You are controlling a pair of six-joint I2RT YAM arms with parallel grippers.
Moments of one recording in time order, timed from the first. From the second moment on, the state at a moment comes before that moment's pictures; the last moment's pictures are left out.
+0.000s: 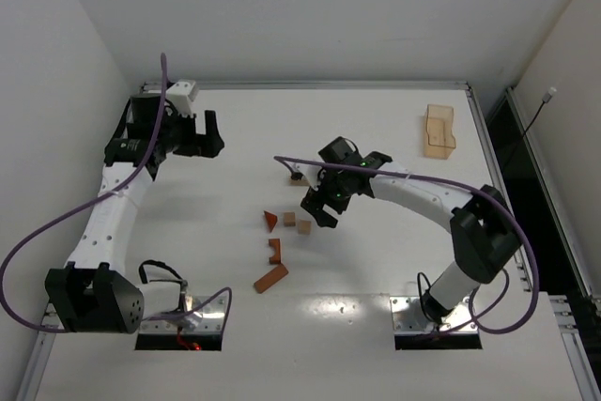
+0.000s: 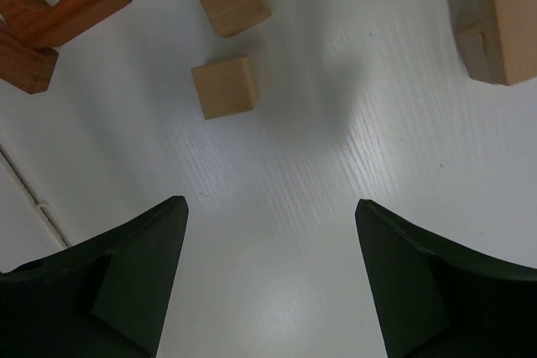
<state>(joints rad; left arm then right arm) -0.01 1.22 1.20 -0.59 0.30 0.02 0.69 1.60 1.10 -0.59 -0.27 -0.40</state>
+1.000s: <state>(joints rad) 0.01 1.29 1.18 -0.53 0.40 0.00 0.82 1.87 1.15 -0.43 -0.14 -0.40</state>
